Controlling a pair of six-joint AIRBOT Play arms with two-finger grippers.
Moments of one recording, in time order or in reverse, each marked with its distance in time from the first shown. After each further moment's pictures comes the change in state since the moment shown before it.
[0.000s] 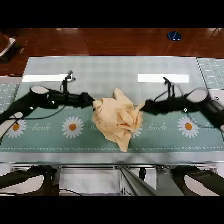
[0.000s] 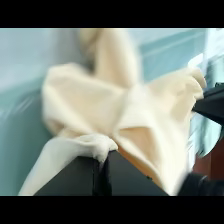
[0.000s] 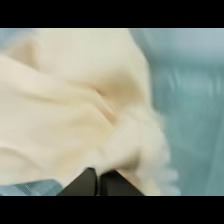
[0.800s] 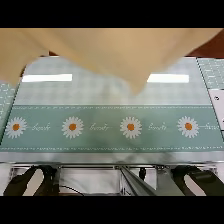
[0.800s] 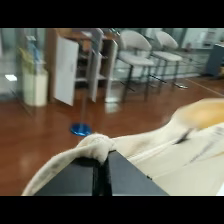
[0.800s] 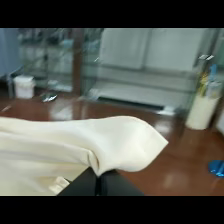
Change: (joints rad) left arm 0.513 0.581 0.832 0.092 -0.138 -0.149; right arm -0.045 0.358 1.253 -0.650 0.318 0.149
